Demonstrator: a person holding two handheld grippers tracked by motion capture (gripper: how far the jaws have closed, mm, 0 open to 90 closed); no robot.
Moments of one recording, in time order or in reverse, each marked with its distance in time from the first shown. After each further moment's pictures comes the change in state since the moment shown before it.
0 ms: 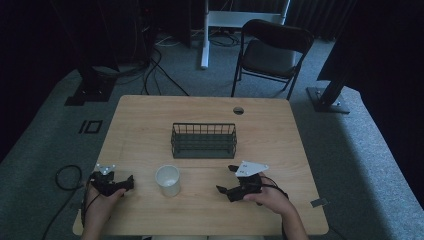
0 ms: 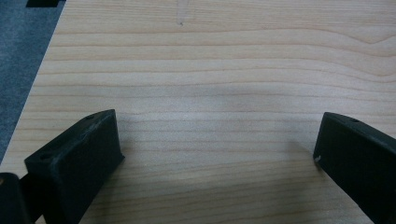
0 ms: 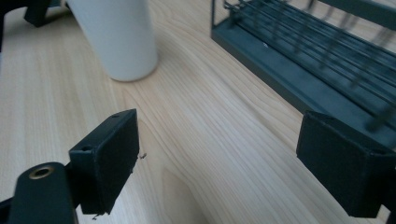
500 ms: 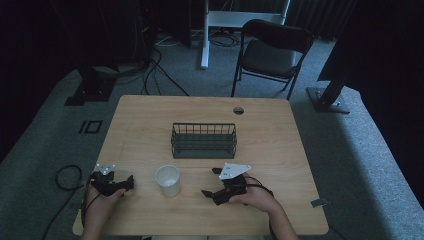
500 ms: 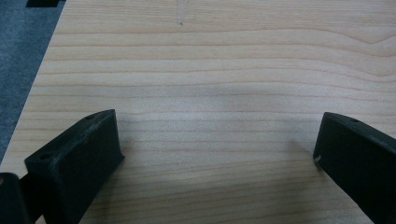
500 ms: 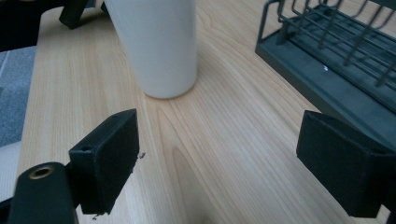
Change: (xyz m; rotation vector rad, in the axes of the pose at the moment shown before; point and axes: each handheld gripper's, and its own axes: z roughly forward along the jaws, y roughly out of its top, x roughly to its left) left arm 0.000 0.000 0.000 0.000 0.000 0.000; right arm 0.021 0.016 0.035 0.000 0.102 -0.054
